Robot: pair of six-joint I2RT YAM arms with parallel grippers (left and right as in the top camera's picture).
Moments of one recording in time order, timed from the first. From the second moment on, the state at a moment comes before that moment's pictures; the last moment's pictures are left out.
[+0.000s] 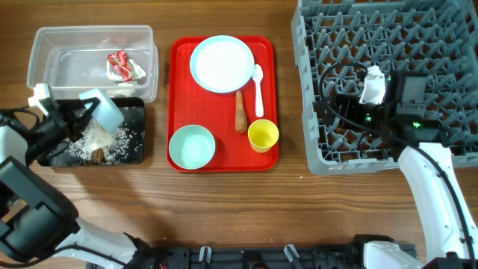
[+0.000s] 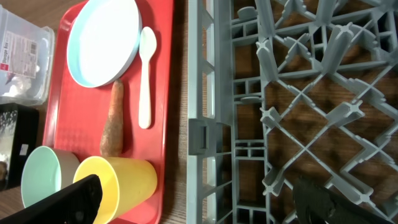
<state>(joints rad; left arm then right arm) 0.75 1.85 1.18 -0.87 1.40 0.11 -0.06 1.30 0.95 -0.61 -0.43 0.16</state>
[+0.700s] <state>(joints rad) 0.81 1.86 1.18 -0.88 1.54 -0.06 -0.06 1.30 0.95 -0.61 -0.43 0.16</state>
